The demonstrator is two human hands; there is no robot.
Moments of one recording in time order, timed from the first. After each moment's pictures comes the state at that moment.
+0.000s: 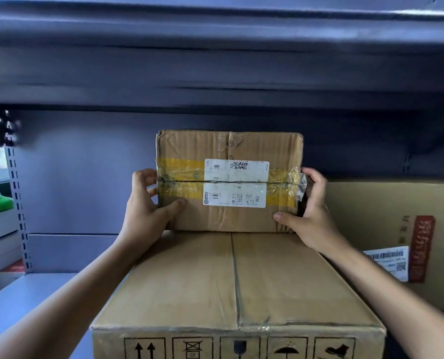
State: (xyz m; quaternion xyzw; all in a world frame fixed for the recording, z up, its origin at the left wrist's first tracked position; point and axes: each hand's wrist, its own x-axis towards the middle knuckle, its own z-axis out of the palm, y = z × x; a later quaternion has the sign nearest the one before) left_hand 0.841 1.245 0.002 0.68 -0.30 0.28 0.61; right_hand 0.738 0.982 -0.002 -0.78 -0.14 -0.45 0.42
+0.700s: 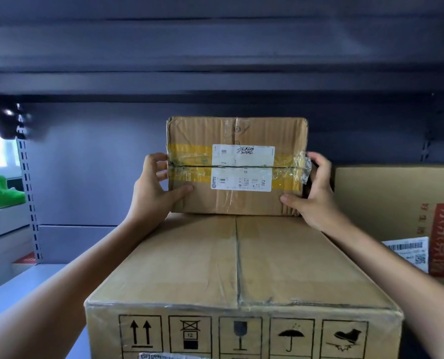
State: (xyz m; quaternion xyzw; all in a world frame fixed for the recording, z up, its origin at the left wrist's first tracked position) left_hand 0.854 1.239 0.007 0.71 -0.29 0.32 0.56; right_hand 0.764 0.968 -0.003 -0.77 -0.14 -0.47 0.41
